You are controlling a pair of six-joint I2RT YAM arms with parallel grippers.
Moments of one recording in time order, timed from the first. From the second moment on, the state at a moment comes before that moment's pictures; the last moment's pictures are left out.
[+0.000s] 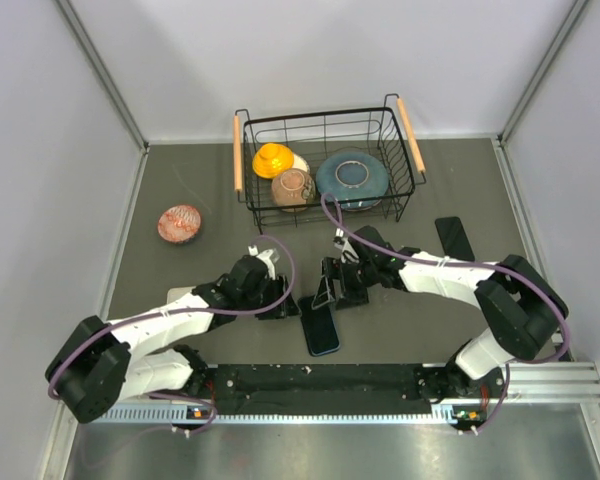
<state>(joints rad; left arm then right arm) -0.72 1.14 0.45 -0.13 0.24 -0.77 0.75 1.53 0.77 -0.18 -0.50 0.70</state>
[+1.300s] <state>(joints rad) -0.72 1.41 0.40 0.20 0.44 -0.91 0.71 1.54 0.40 0.48 -0.66 1.04</state>
